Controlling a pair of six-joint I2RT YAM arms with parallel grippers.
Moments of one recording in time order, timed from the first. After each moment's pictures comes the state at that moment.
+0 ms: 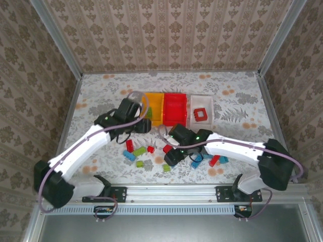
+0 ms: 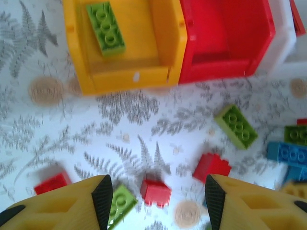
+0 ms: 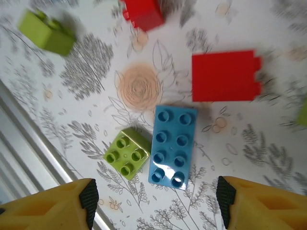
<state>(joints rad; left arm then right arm) -0.67 1.17 1.01 -0.76 0.03 -0.46 0.93 1.49 0.94 -0.61 -0.16 0.24</state>
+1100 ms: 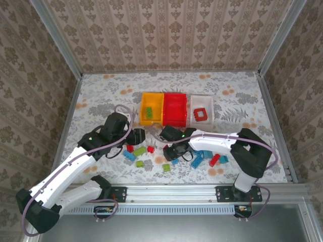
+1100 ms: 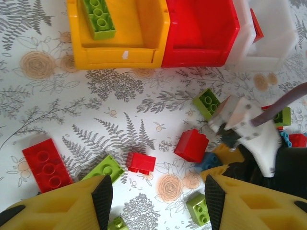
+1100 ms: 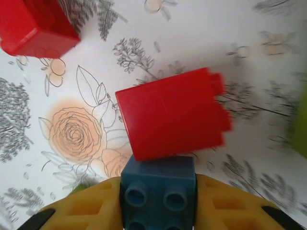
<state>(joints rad) -0.70 0.92 0.86 -0.74 0.06 -0.54 0.91 1.66 1.02 -0.60 -0.05 0.42</state>
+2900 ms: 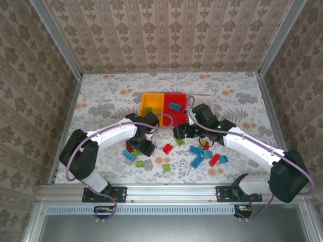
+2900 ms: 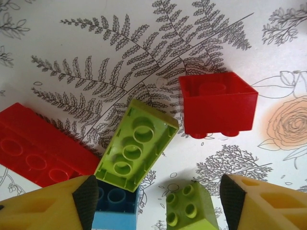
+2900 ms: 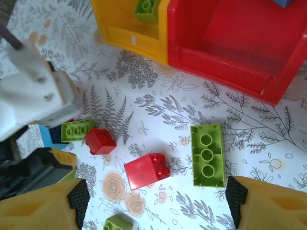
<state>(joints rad) -0.78 1.61 1.05 -1.03 -0.02 -0.17 0.60 1.29 0.89 -0.40 -0.22 0.42</state>
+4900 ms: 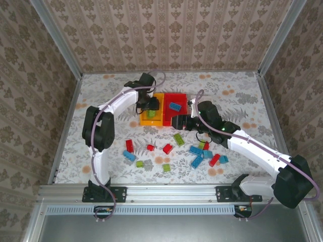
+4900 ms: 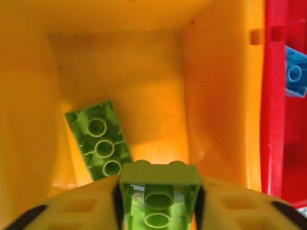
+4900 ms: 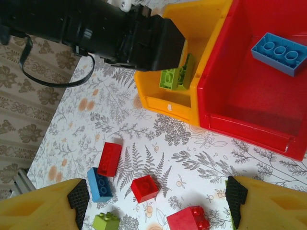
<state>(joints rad) -0.50 2.05 1.69 -0.84 0.14 -0.36 0.60 1.23 0.87 -0.19 -0.19 0.58</state>
